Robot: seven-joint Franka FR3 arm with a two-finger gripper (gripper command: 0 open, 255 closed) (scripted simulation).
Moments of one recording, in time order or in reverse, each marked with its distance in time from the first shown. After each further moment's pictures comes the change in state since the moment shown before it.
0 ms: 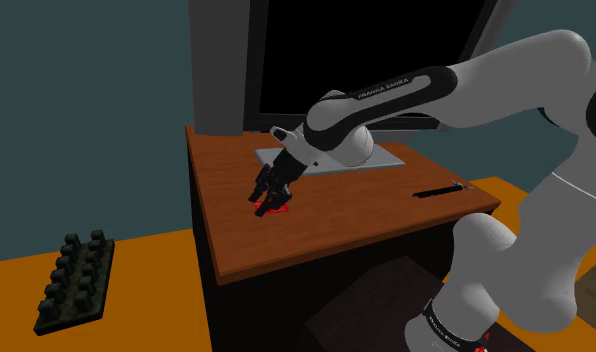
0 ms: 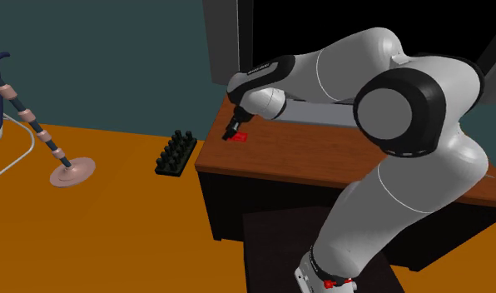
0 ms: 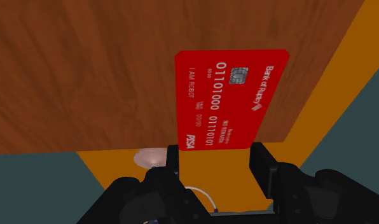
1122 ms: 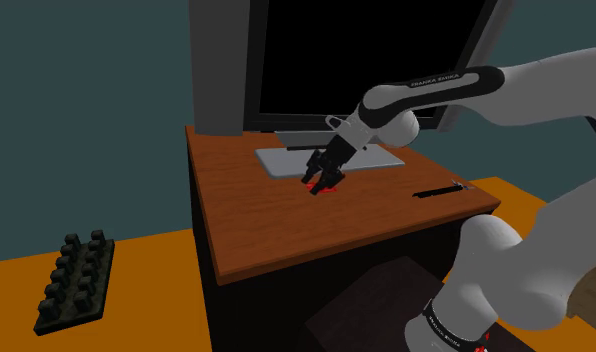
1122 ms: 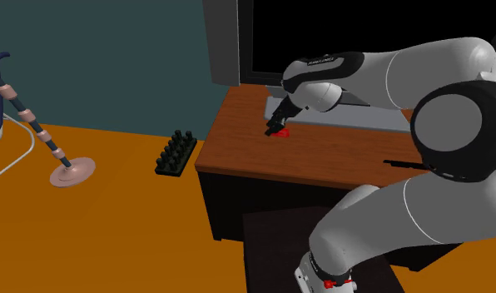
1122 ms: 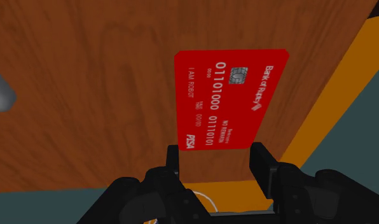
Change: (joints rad) arm -0.214 -0.247 -0.174 -0.114 -0.224 -0.220 -0.133
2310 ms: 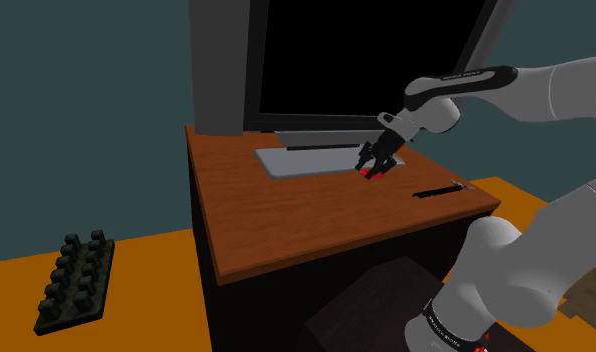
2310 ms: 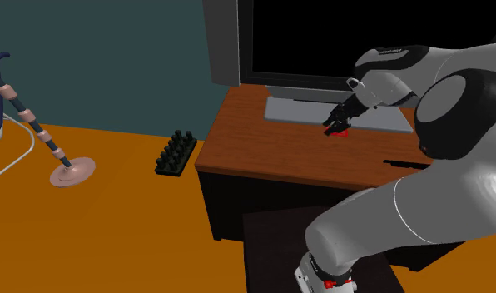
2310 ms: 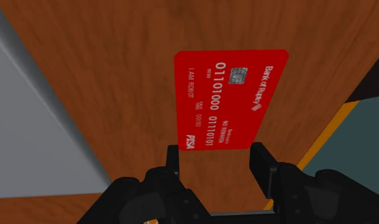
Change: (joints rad) arm -0.168 0.044 -0.379 0.190 -0.163 -0.333 -0.359
